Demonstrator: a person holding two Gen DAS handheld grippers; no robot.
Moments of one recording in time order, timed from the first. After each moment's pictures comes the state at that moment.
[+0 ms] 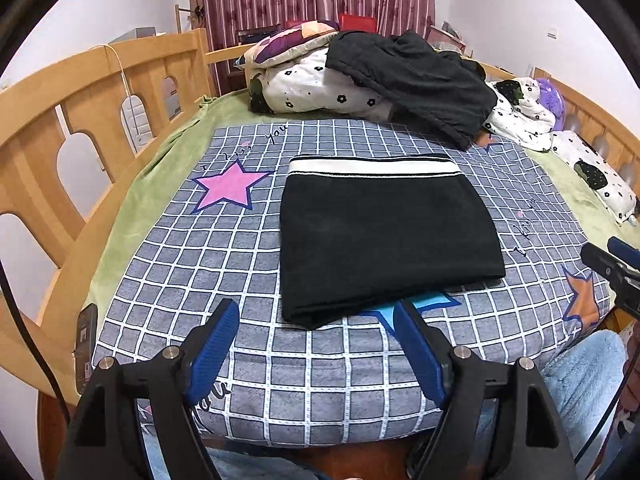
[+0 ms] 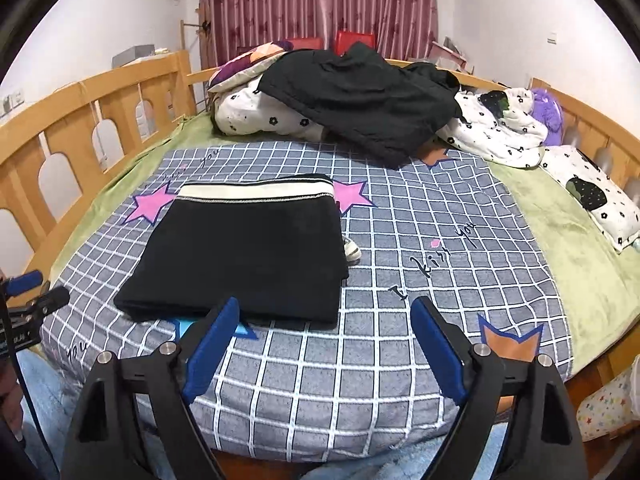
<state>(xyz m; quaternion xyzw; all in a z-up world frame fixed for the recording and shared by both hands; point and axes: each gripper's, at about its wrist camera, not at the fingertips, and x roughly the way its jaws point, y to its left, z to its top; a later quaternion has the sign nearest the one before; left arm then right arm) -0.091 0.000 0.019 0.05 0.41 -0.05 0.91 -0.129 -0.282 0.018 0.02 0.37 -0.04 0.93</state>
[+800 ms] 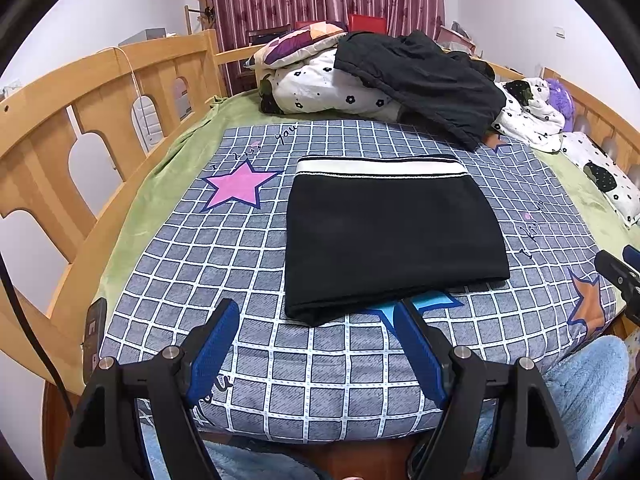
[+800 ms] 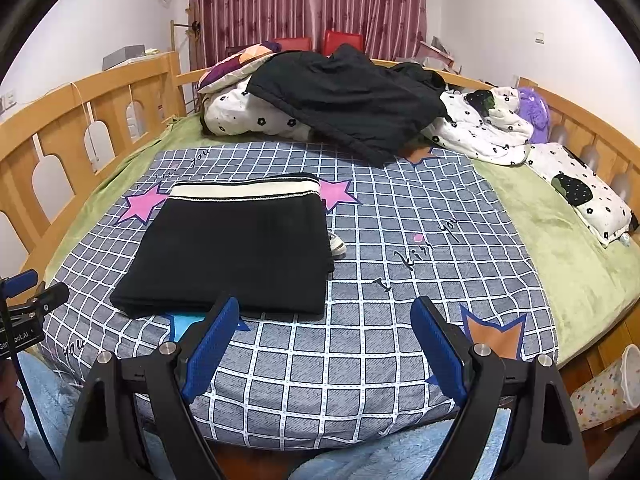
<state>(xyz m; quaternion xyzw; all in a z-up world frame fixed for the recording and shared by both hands) -0.098 -0.008 0.022 0.05 0.40 -0.03 0.91 -0.141 -0.285 0.024 0.02 0.37 -0.06 0.93</state>
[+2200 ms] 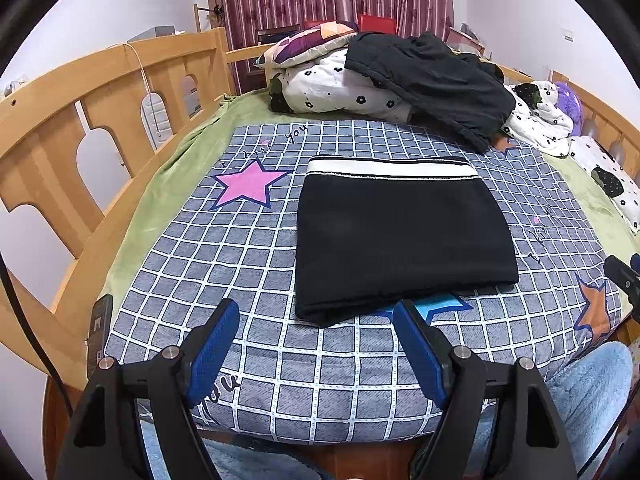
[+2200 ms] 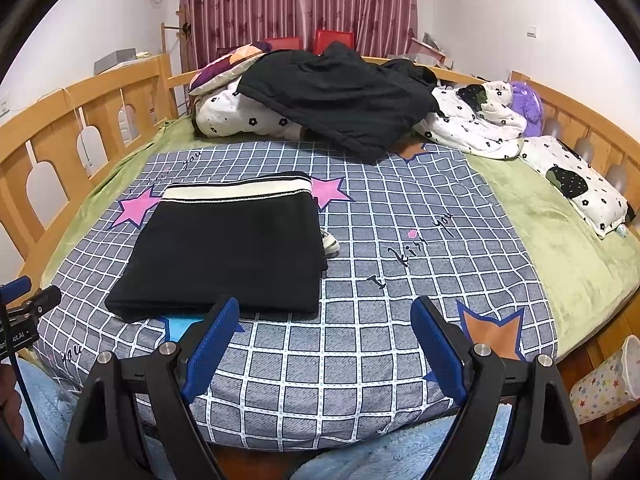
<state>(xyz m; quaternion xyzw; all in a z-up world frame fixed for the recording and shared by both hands) -0.098 -0.008 0.021 0.04 0.40 -0.01 0.91 -0.140 -0.286 0.020 0.02 0.37 -0.08 0.92</state>
